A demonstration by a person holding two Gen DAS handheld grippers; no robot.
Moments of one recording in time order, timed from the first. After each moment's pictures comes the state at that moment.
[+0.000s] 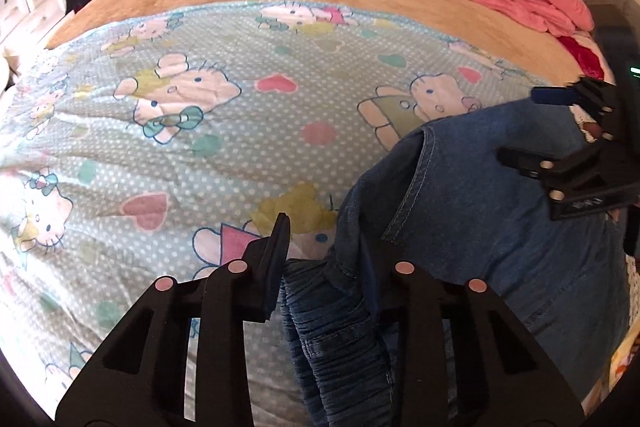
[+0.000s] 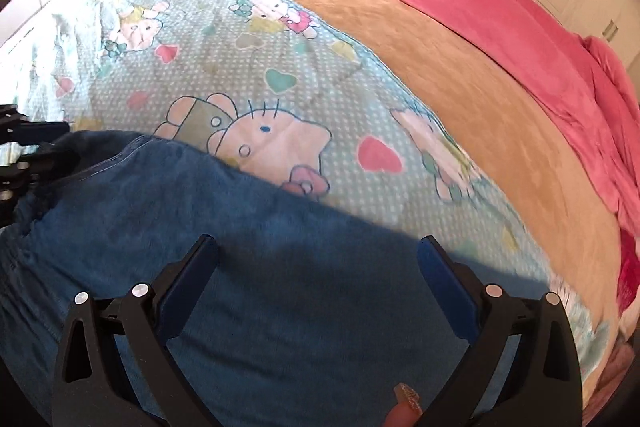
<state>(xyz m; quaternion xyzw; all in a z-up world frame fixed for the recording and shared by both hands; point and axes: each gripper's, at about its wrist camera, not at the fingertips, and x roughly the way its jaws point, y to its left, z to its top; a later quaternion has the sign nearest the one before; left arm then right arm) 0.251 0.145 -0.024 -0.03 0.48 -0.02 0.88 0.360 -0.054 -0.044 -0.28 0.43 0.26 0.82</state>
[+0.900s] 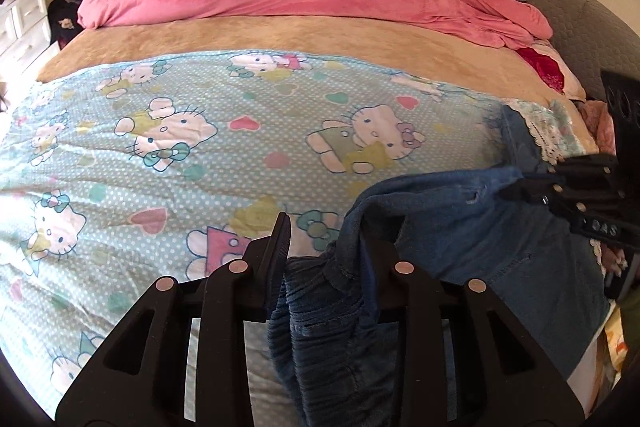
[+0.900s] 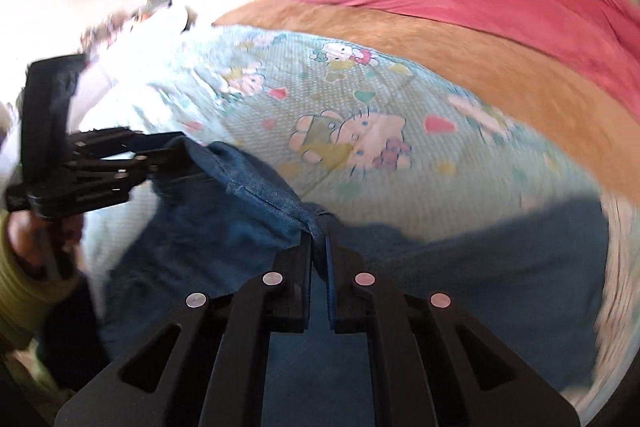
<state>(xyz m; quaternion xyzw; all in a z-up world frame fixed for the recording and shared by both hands) 0.210 0.127 0.019 -0.03 0.43 -0.07 0.90 0.262 -0.120 -0.003 -0.07 0.42 0.38 0.82</state>
